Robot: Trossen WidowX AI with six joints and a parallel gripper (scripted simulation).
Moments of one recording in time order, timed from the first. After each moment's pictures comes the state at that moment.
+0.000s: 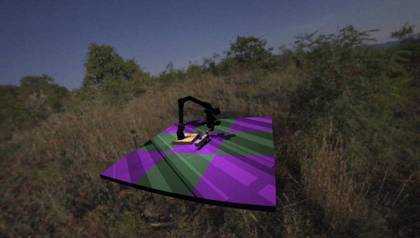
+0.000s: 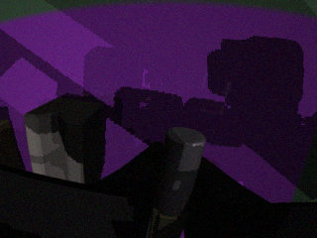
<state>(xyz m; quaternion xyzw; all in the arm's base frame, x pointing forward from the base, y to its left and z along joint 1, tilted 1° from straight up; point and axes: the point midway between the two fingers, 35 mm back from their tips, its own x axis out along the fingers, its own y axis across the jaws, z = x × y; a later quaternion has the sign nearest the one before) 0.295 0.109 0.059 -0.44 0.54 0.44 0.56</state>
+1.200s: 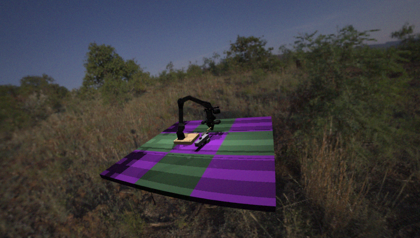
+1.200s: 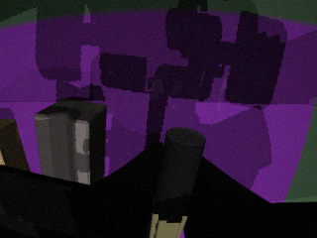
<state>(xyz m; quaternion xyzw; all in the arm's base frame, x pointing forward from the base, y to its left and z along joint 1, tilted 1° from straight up) 0.295 0.112 0.068 -0.44 0.54 0.45 0.56</state>
